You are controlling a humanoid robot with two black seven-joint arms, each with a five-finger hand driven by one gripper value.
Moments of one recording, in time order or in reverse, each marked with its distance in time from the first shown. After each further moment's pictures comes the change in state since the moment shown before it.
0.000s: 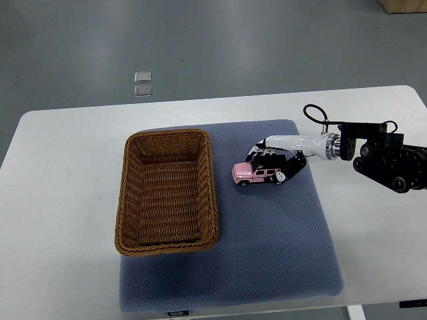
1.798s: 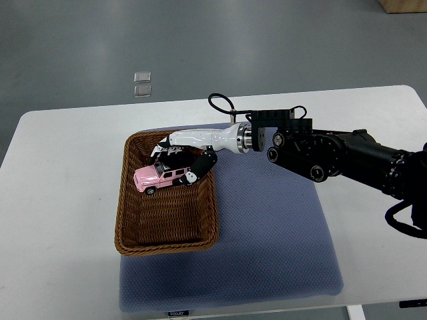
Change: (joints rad) left arm 0.000 0.000 0.000 0.000 0.000 0.000 0.000; right arm 0.176 0.339 -0.052 -0.048 0.086 0.022 0.037
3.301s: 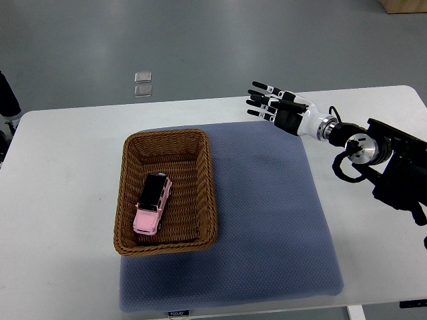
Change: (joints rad) left arm 0.000 0.000 0.000 0.000 0.000 0.000 0.000; right arm -0.240 -0.209 0.382 -0.069 1.347 0.184 -0.538
